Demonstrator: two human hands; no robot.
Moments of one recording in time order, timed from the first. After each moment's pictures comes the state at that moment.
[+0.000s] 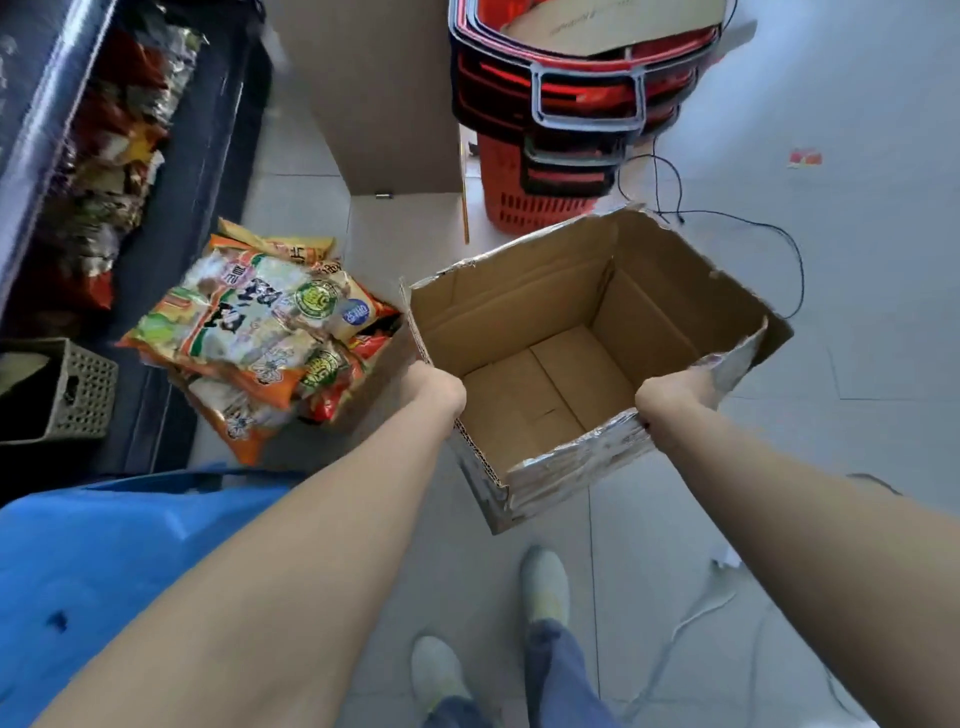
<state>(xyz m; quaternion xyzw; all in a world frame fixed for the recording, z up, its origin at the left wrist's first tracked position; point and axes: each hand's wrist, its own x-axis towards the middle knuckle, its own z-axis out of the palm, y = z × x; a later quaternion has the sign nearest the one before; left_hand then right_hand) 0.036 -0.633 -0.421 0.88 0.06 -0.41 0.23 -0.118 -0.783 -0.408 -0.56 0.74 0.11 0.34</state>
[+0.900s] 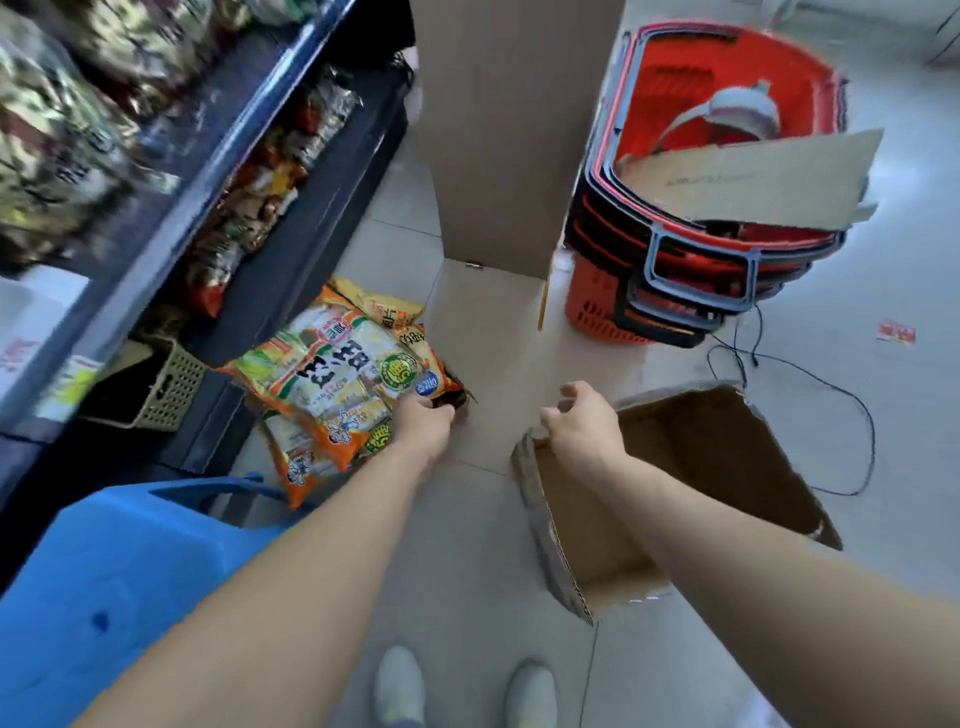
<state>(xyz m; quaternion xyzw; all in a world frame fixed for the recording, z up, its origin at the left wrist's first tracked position) 0.149 -0.609 -0.372 0.83 0.17 -0.33 0.42 0.060 -0.744 -0.331 -0.77 0.45 0.12 0.44</state>
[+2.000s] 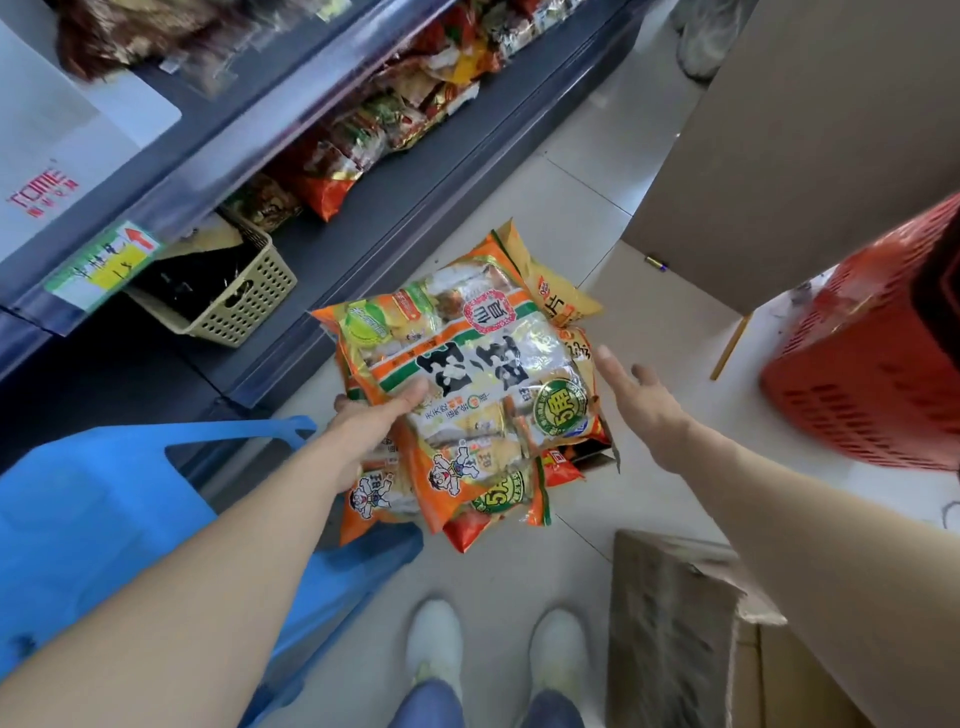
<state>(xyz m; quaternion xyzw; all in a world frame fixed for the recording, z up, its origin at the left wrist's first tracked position) 0.302 -0.433 -0.545 0.70 0.35 -0.35 0.51 0.289 -0.706 -0.532 -0.74 0.38 0.28 0.49</state>
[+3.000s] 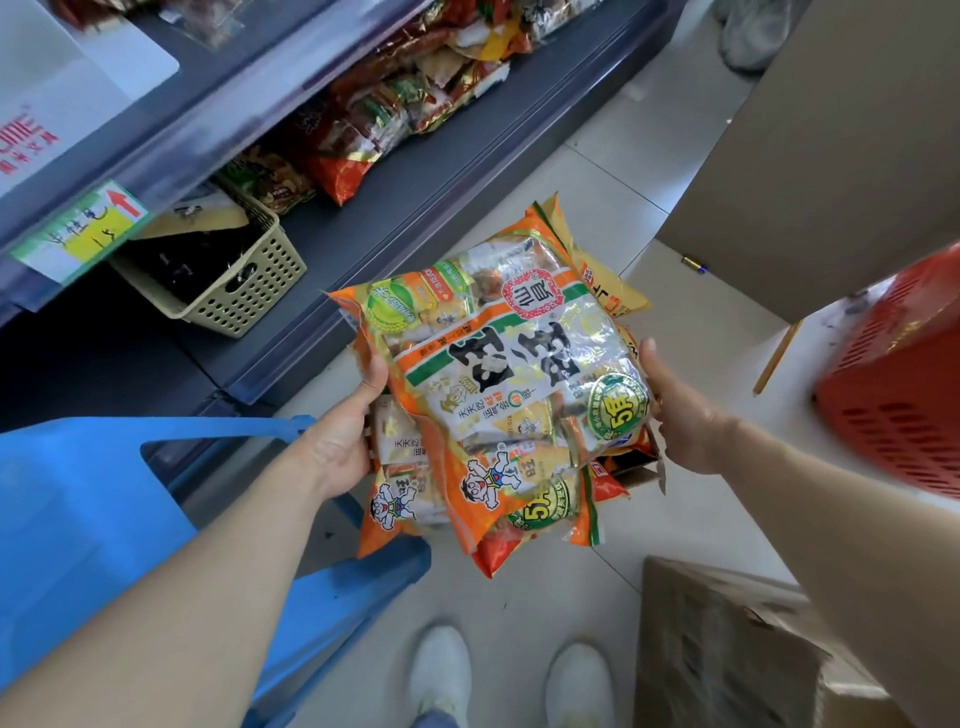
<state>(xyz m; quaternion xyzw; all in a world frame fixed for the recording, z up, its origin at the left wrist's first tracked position) 0.304 -0.407 -0.583 0.54 0.26 -0.34 0.72 0.304 -0.712 -0.578 -0.63 0.34 0.38 0.59</state>
